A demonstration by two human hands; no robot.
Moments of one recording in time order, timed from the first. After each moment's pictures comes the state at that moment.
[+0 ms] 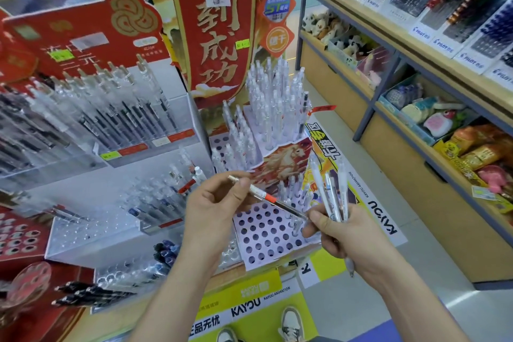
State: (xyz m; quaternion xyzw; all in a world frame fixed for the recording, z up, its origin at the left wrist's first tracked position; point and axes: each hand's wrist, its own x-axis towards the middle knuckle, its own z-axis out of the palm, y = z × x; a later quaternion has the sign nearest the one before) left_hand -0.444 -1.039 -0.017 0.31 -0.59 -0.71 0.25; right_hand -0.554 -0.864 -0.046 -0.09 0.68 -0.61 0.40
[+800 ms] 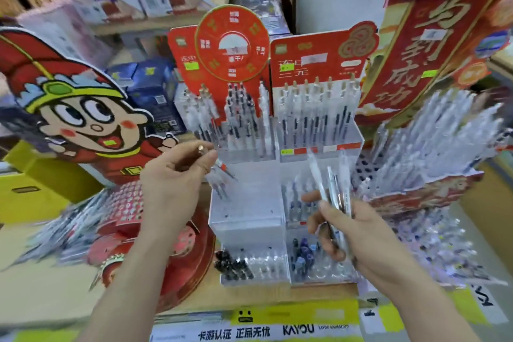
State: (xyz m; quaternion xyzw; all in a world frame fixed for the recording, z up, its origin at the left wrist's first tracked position) left_hand -0.261 -1.228 0.051 0.37 -0.70 -0.39 0.46; right_hand -0.421 -1.036 0.011 -0.24 0.58 -0.62 0.48
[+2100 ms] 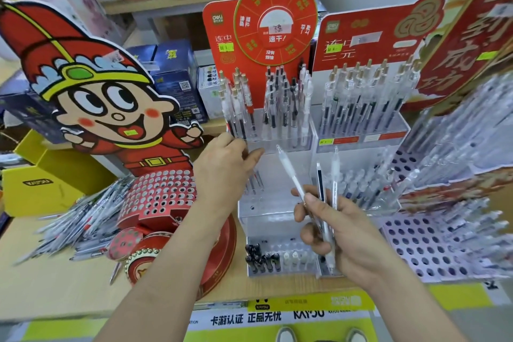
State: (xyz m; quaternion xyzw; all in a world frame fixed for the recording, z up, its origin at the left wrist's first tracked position) left_hand -0.274 -1.291 -0.011 0.34 -0.88 -0.01 0.34; right_hand -0.362 -1.096 0.005 -0.13 0.51 -0.65 0.55
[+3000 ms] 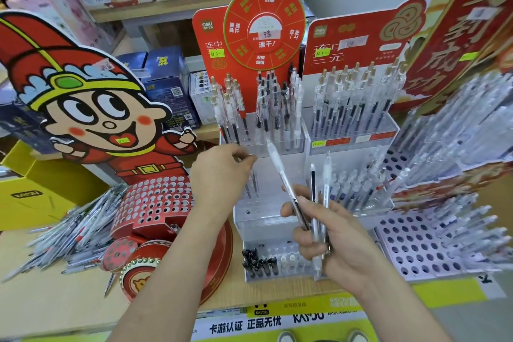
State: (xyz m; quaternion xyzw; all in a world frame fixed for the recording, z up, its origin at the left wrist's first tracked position) left_hand -0.279 -1.280 0.006 0.45 -0.84 -0.17 0.26; right_hand -0.353 -1.099 0.005 -0.05 0.43 -0.69 0.58
